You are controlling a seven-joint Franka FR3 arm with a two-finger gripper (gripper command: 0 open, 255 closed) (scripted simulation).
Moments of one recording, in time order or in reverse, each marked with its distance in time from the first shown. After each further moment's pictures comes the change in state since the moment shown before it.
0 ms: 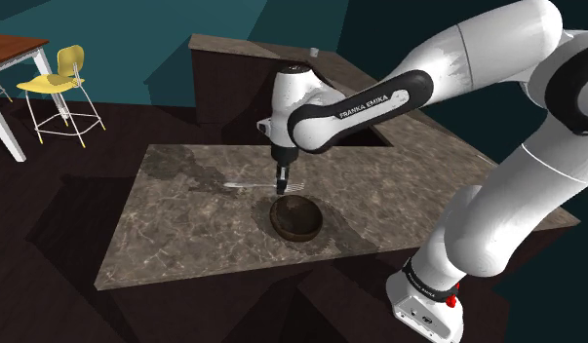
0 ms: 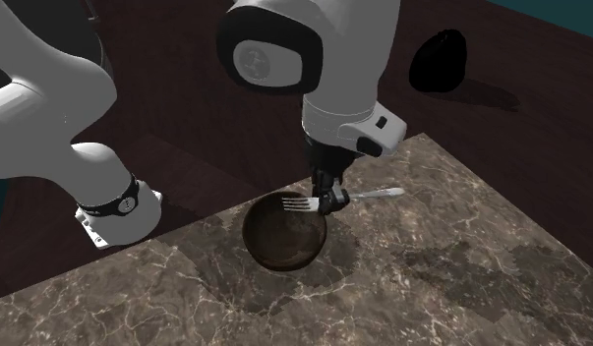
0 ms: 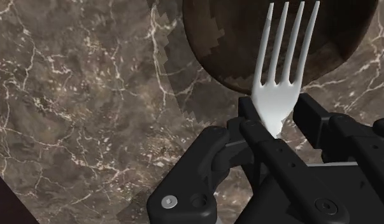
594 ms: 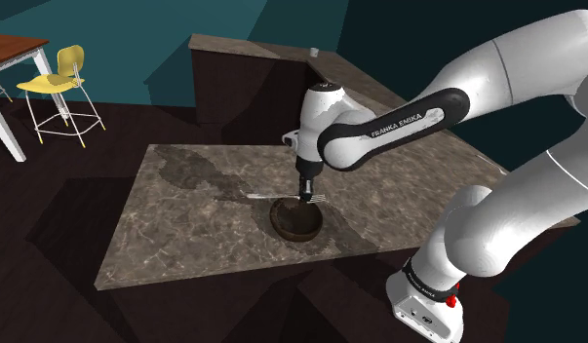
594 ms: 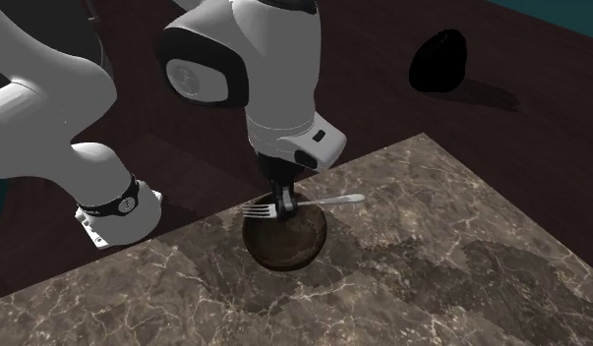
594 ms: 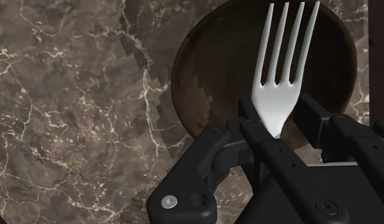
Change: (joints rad) arm -0.003 -0.181 -0.026 -0.248 0.031 0.070 -0.055
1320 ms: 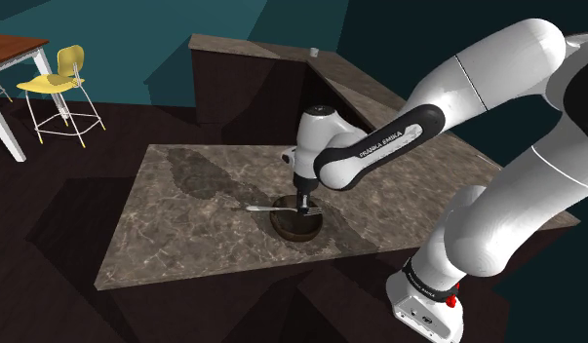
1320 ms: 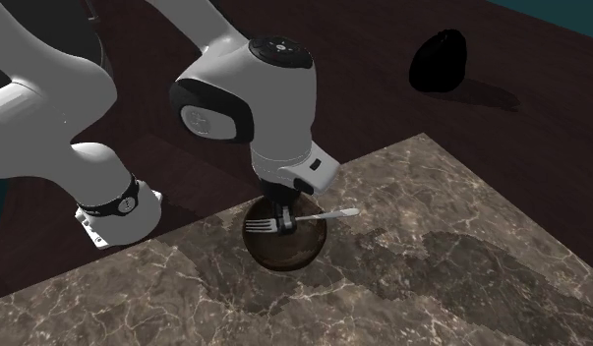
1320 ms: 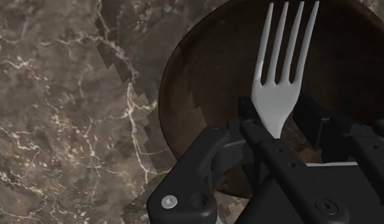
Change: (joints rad) arm -0.007 0.111 0.010 -0.056 -0.021 0.166 0.022
